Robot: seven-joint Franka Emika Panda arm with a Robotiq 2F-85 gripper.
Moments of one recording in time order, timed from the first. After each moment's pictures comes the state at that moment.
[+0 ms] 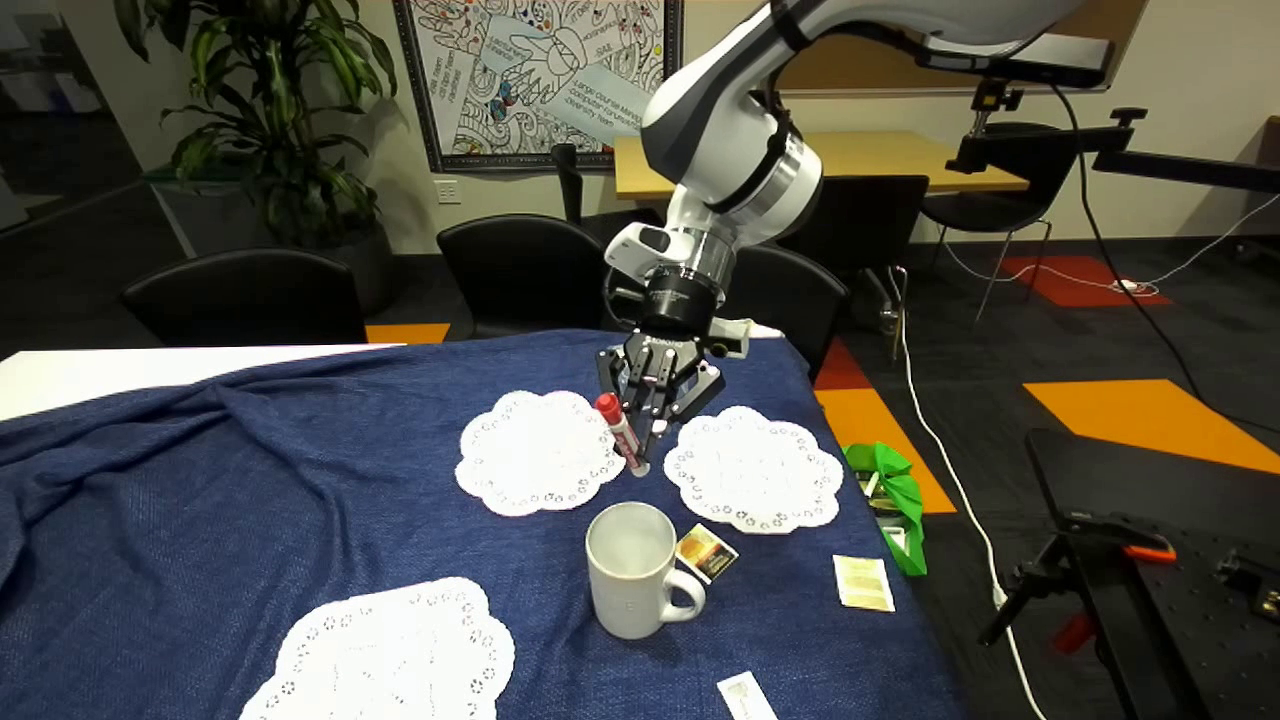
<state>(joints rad) -0.41 0.73 0.11 -1.70 0.94 1.87 -2.29</state>
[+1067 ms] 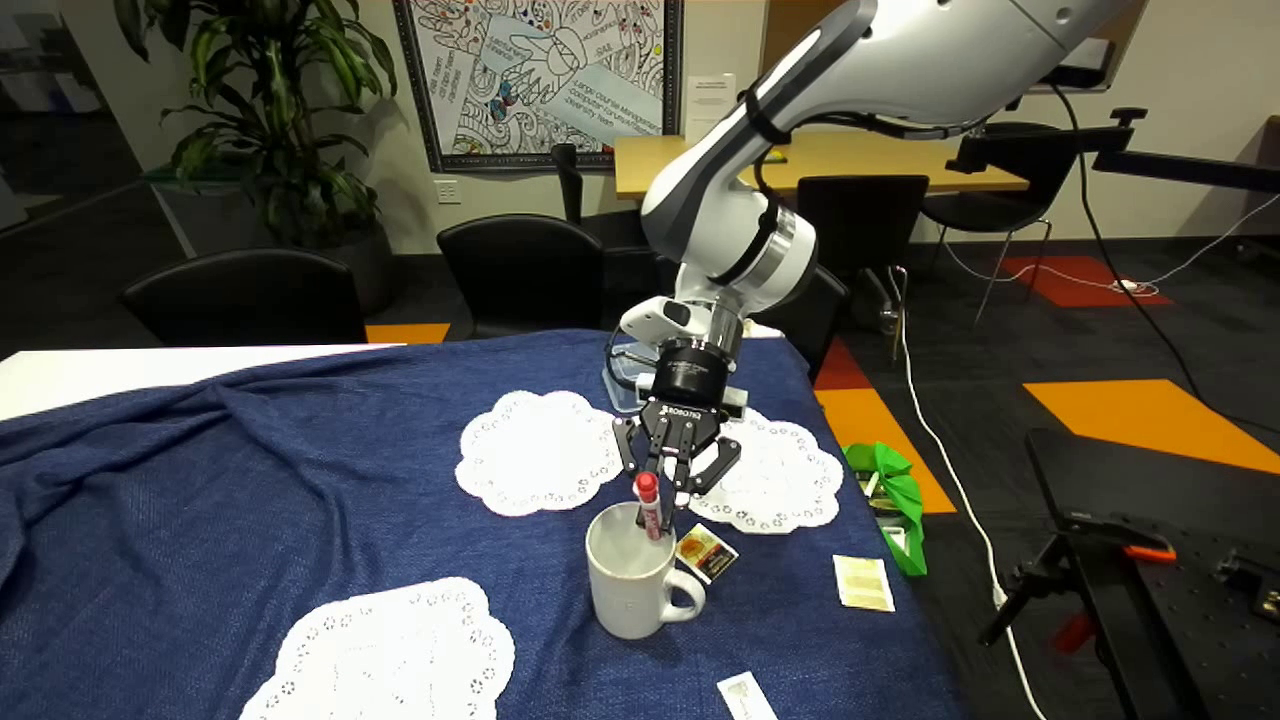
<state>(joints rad) -0.35 0.84 0.06 -1.71 1.01 1.83 -2.55</state>
